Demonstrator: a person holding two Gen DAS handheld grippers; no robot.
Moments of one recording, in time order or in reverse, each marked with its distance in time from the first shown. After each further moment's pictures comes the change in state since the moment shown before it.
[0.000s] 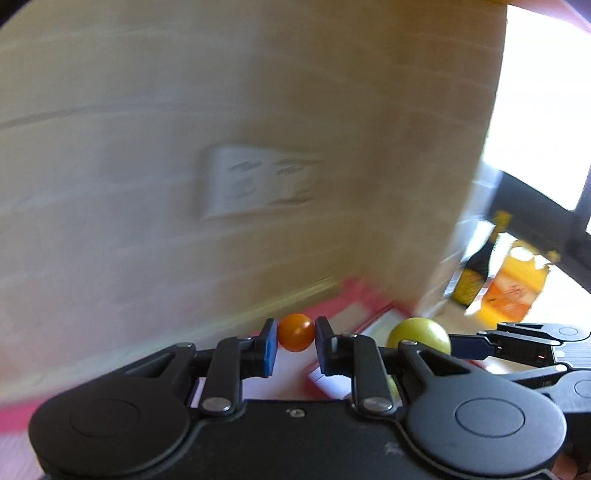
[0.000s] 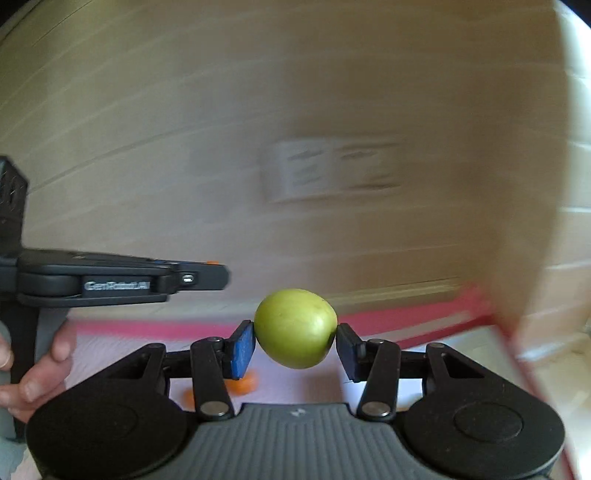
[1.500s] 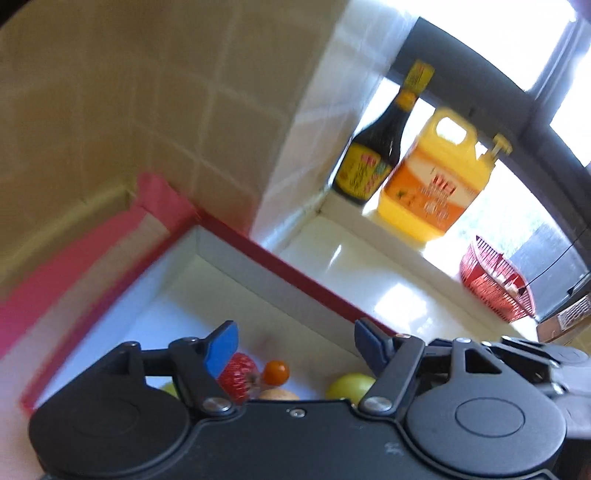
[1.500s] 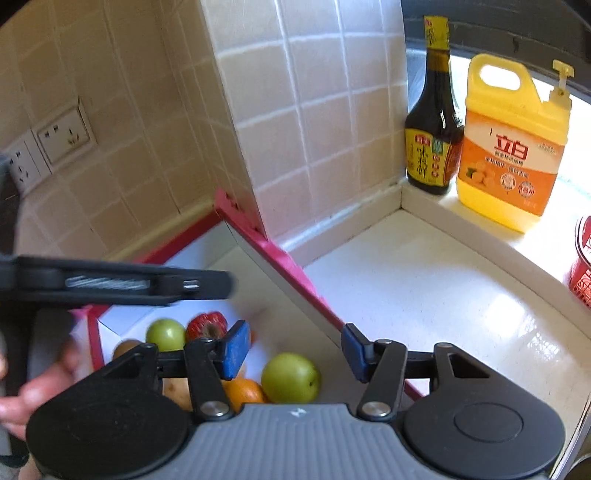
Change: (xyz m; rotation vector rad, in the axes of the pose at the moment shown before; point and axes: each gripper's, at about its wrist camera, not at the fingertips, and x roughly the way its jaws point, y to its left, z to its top) left arm 0.204 -0.139 -0.027 0.093 0.384 -0.355; right arm -0.001 -0.182 -0.095 0.402 0.152 -0.389
